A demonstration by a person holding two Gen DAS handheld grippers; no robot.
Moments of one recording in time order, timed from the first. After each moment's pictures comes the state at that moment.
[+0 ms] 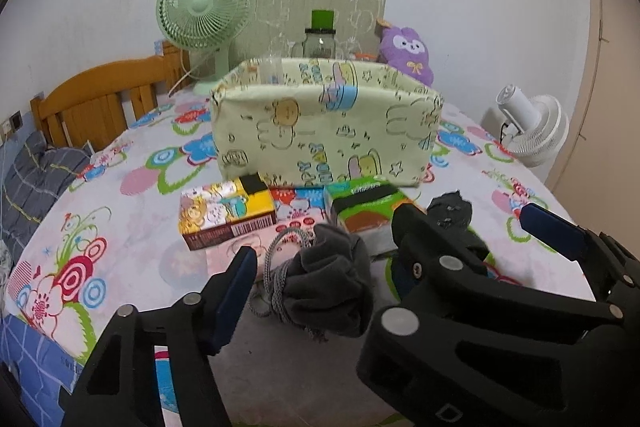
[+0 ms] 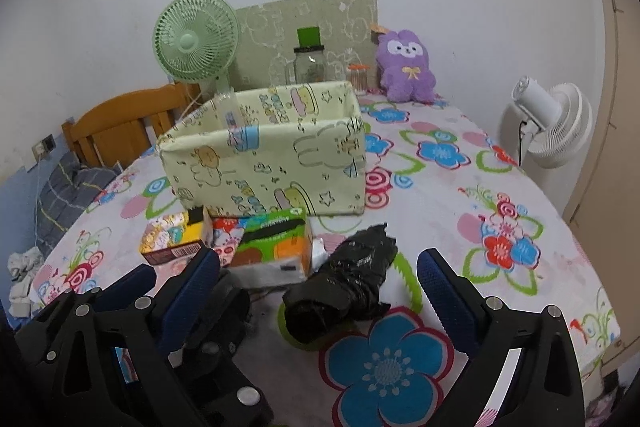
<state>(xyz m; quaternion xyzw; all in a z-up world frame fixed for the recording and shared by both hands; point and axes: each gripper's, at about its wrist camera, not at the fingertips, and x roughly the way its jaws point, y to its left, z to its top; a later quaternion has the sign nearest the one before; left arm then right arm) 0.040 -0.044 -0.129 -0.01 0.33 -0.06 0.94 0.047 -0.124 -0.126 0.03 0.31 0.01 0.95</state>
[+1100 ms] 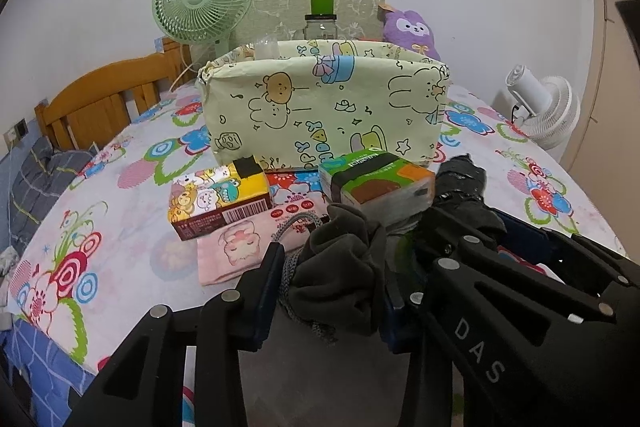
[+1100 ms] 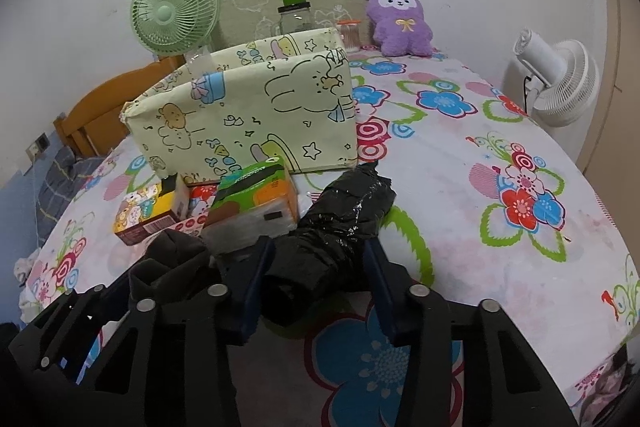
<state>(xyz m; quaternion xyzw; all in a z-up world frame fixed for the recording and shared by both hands) 0.046 -0.053 -0.142 0.01 0.34 -0.05 0.94 0.062 -0.133 -0.153 0.05 0.35 0.01 0.93</state>
